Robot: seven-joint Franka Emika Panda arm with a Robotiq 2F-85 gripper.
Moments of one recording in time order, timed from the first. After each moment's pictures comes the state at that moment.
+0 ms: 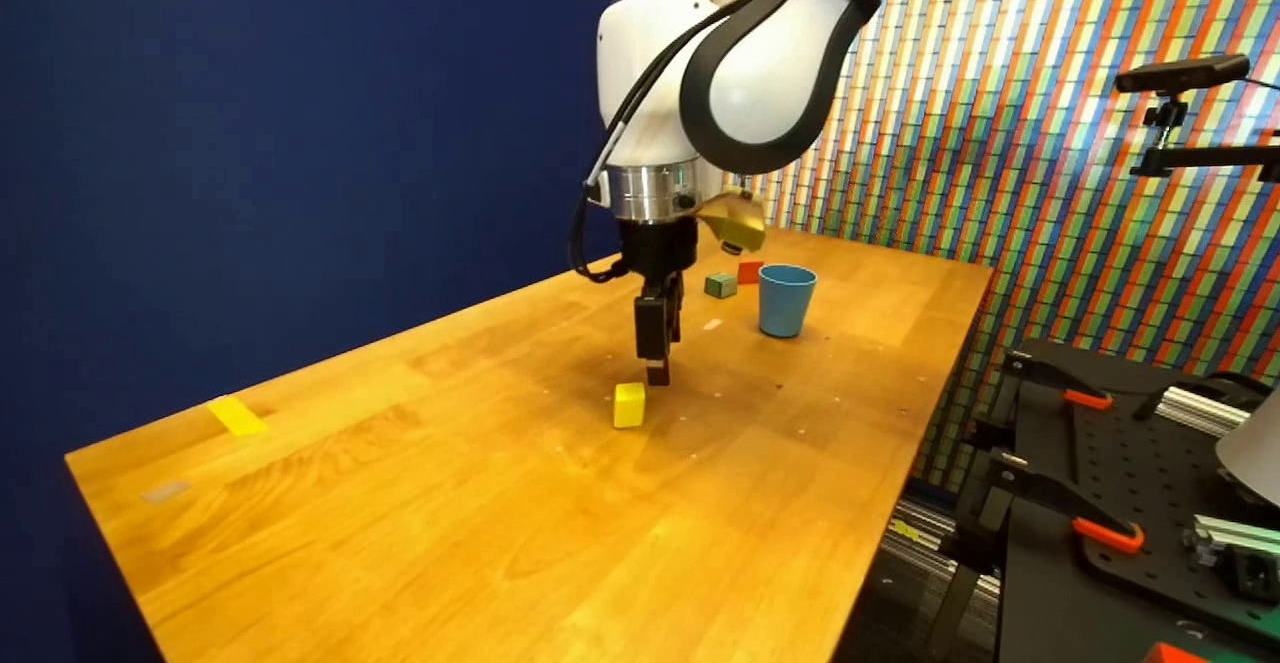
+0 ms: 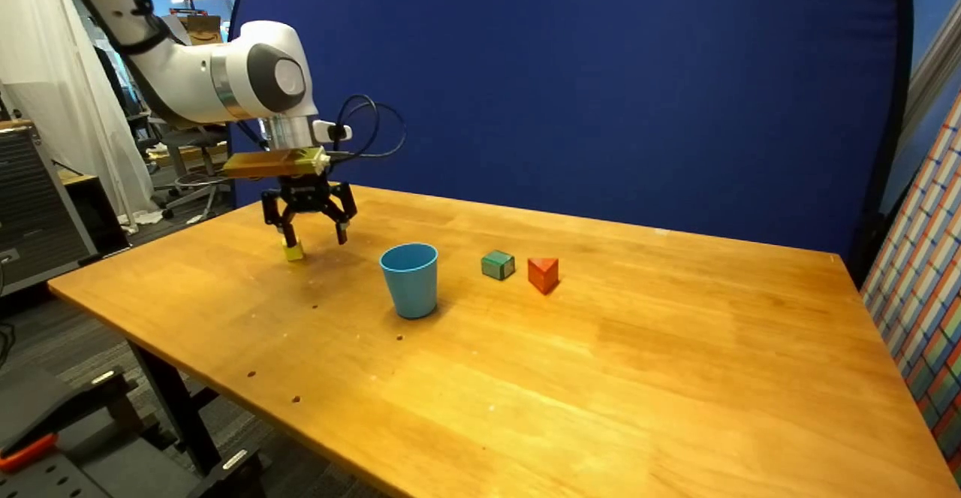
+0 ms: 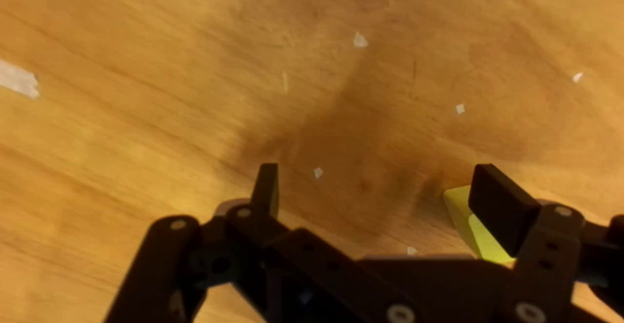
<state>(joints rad) 0.16 0.53 0.16 -2.08 -0.23 2.52 0.01</state>
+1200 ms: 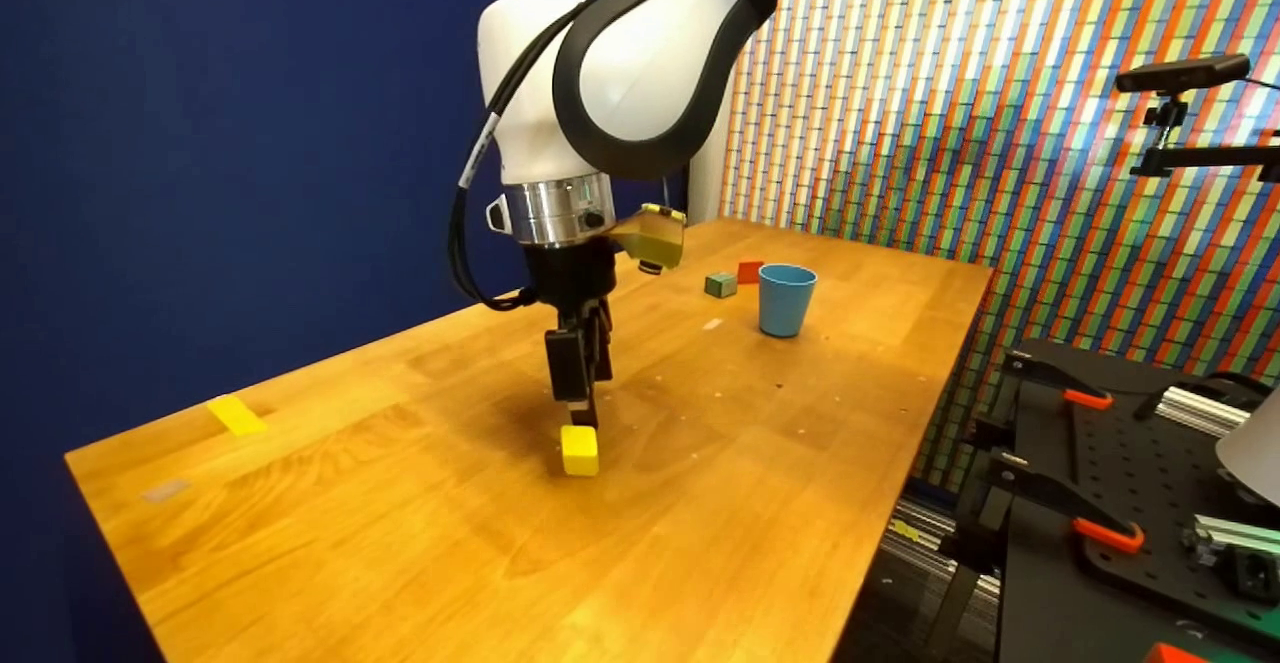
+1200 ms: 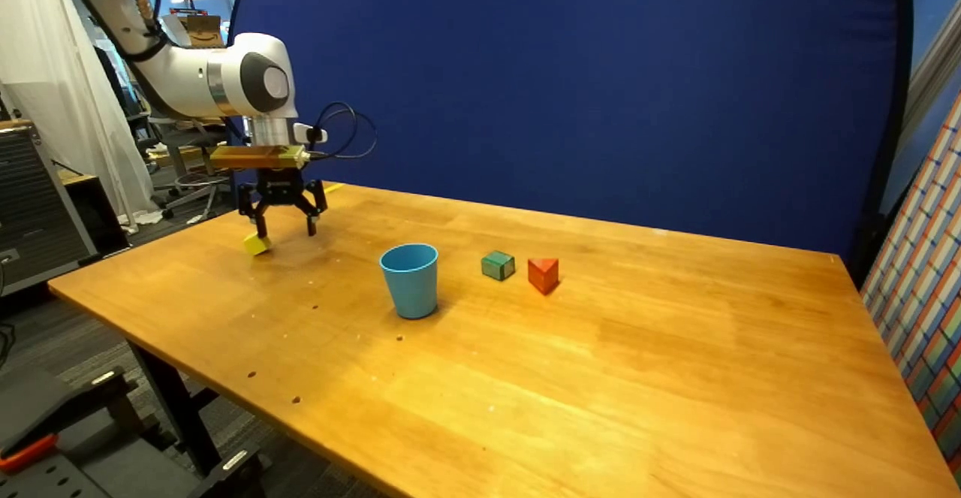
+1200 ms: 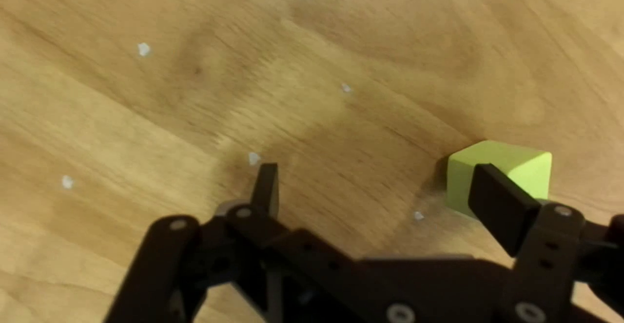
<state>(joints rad) 0.27 0.68 0.21 -1.81 -0.15 2.33 -0.04</state>
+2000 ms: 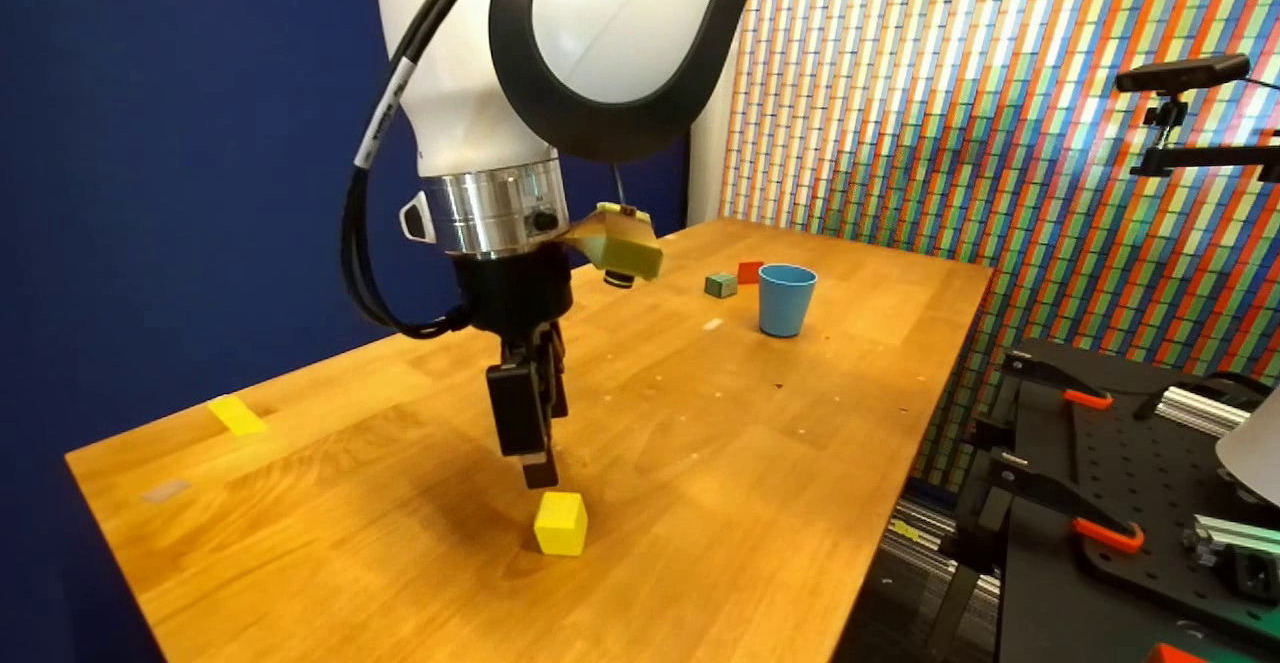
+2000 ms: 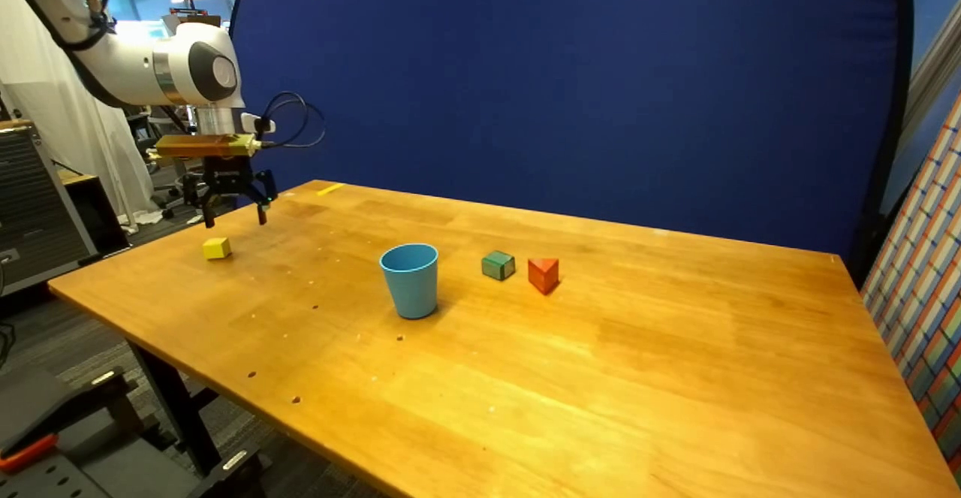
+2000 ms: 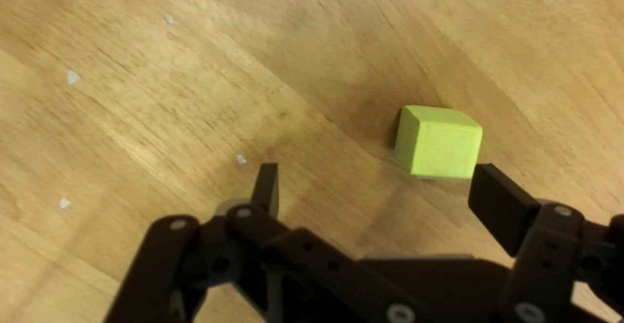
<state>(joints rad) 0.38 0.68 0.25 -1.76 -0.14 2.28 -0.03</state>
